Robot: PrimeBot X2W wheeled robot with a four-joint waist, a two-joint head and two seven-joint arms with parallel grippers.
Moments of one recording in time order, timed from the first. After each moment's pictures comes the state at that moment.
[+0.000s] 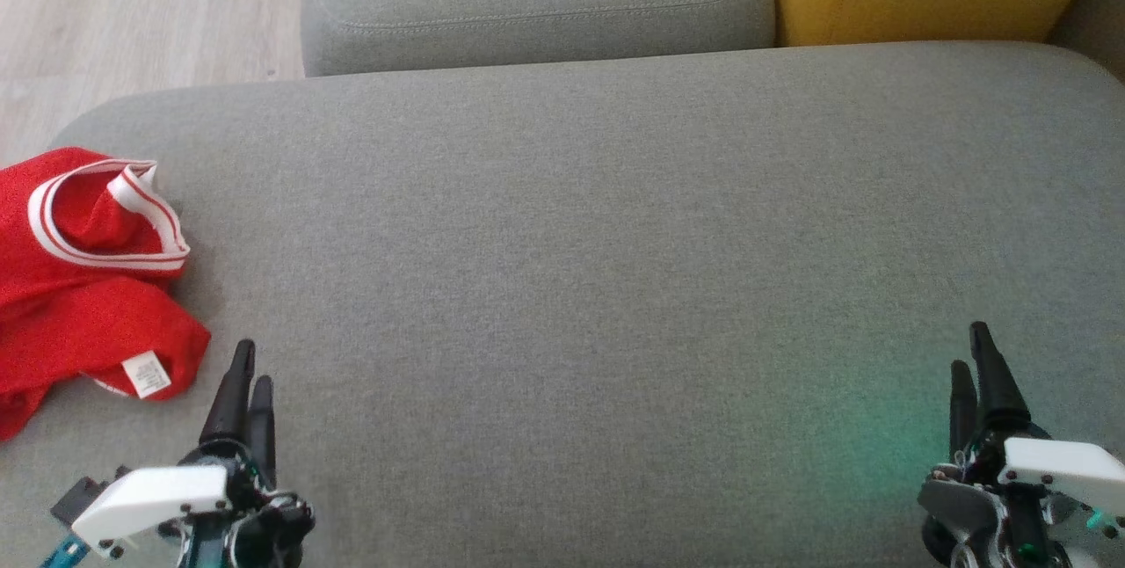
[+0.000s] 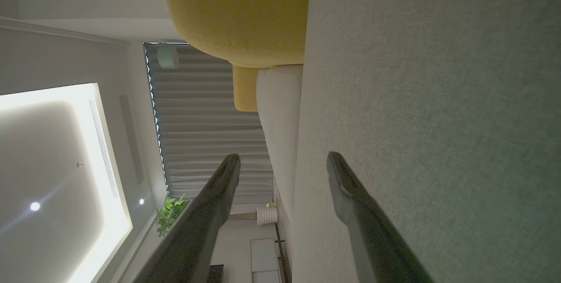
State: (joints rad) left arm -0.01 0.03 0.04 0.31 -1.58 -0.12 0.06; right arm -0.01 -0.04 -0.09 0.30 1.58 0.12 0.07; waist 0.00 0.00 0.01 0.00
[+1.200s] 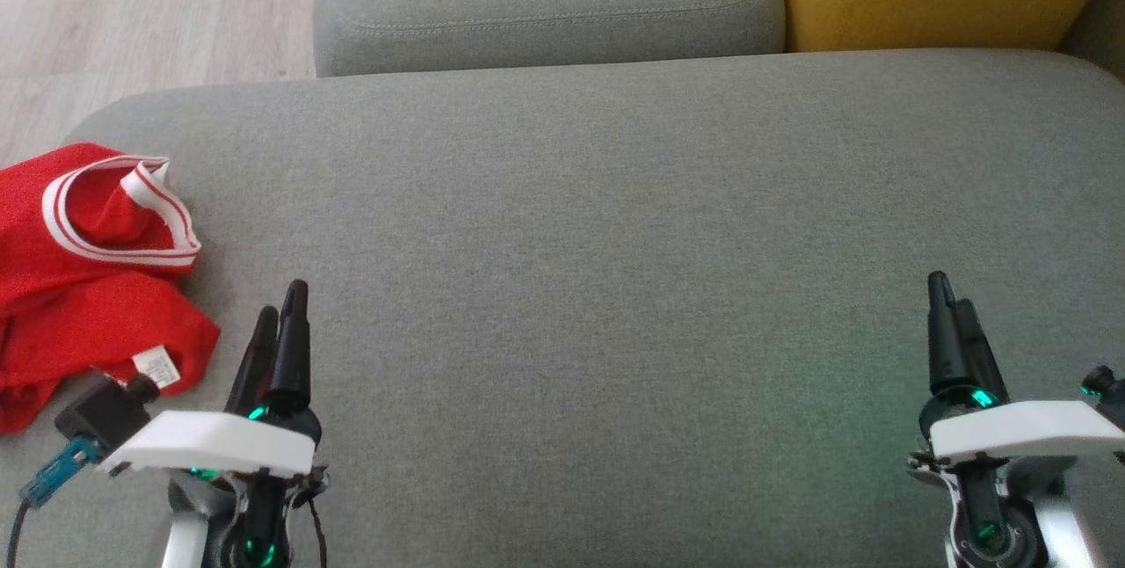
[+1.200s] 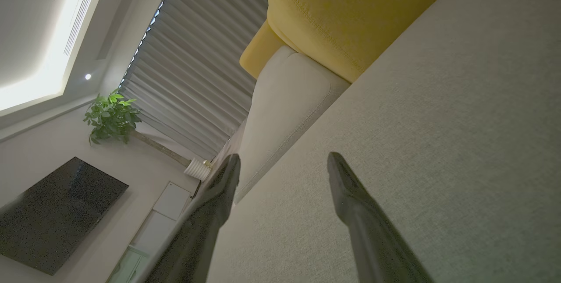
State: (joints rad) left arm -0.03 0.06 -0.06 0.15 -0.93 -0.10 -0.04; right arm -0.02 -0.06 -0.02 0.18 0.94 0.12 0.00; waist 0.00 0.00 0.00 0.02
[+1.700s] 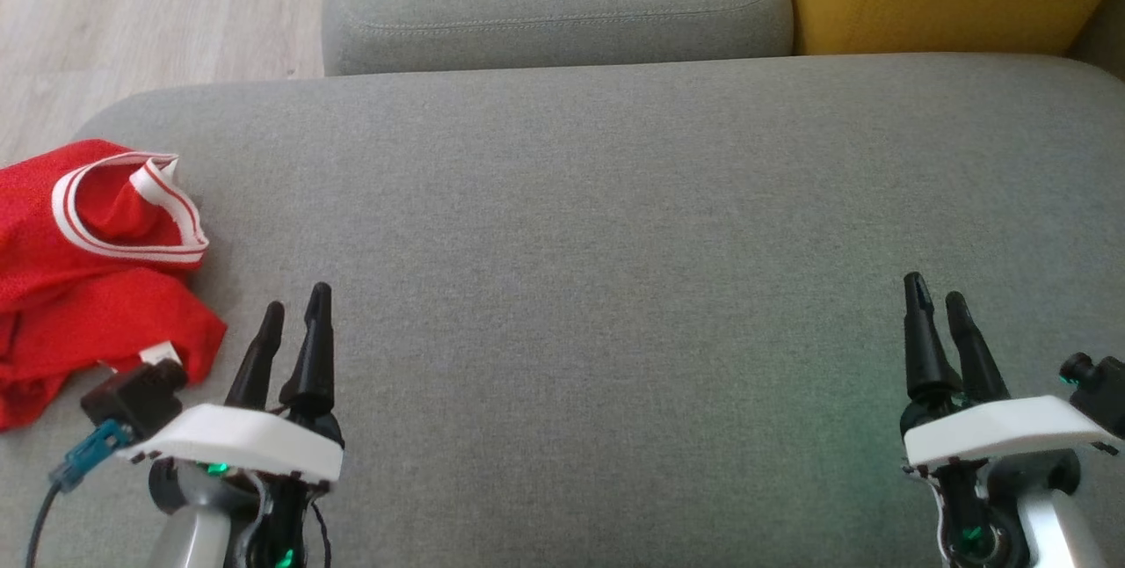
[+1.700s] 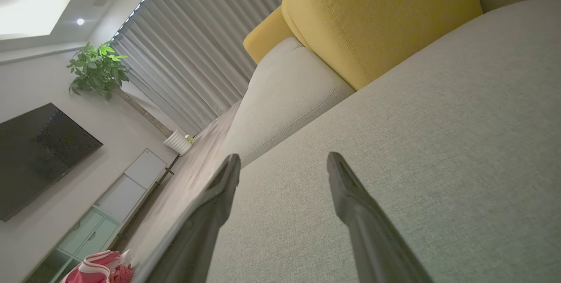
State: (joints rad) left arm -0.03 0.10 -0.13 0.13 -0.72 -0.04 -0.08; right arm -0.02 -0.07 0.00 0.17 0.73 0.12 -0.01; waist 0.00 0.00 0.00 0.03
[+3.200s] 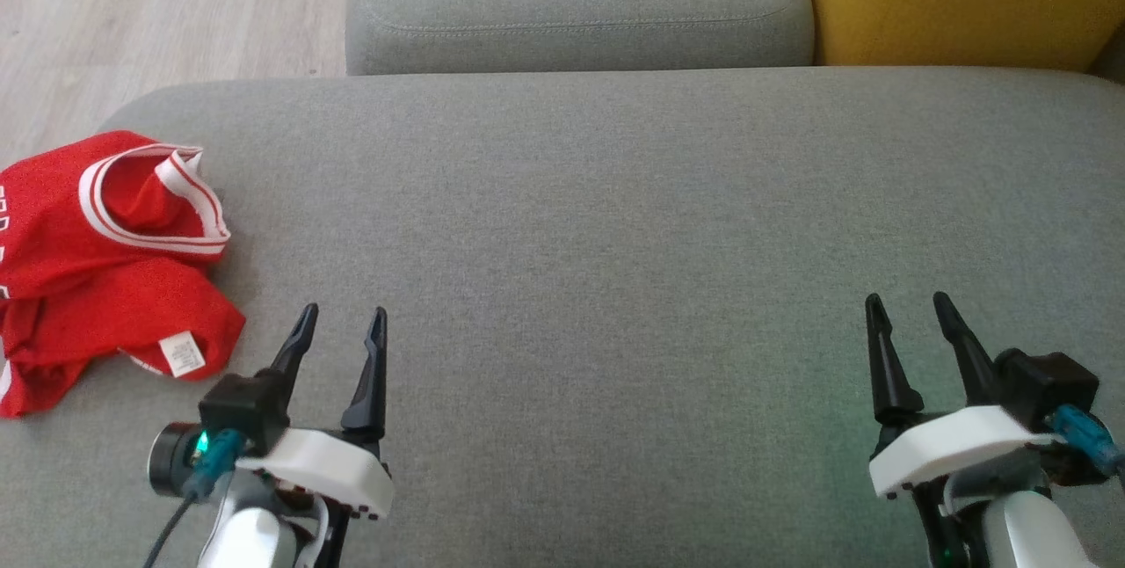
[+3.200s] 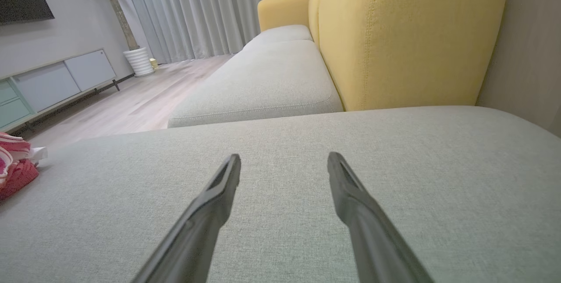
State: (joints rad) left arm -0.05 0.15 -0.27 0.20 -0.24 0.04 -0.21; right arm -0.01 -0.05 -0.02 0.16 0.18 0.12 -0.03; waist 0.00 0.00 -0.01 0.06
